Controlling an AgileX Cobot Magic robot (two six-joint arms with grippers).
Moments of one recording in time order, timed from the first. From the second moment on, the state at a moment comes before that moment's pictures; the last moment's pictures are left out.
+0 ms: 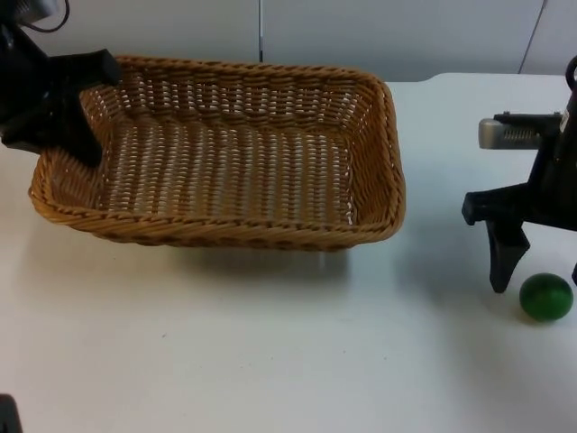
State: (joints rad) right arm 0.27 2.00 -1.19 0.00 0.95 0.24; left arm -0.05 1.93 -1.24 -0.59 0.74 0.34
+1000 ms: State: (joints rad) right arm 0.27 2.05 -1.19 -0.06 0.97 0.28; left arm -0.05 1.93 -1.24 -0.59 0.75 0.34
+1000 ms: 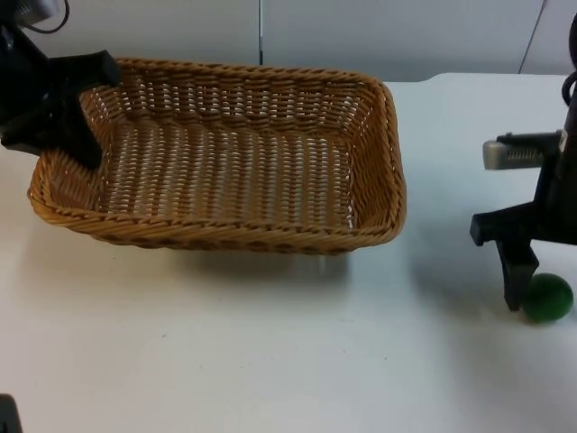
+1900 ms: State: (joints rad) right arm 0.27 2.05 -1.10 -0.07 0.79 0.29; left arm -0.05 1.93 -1.24 -0.59 0.75 0.34
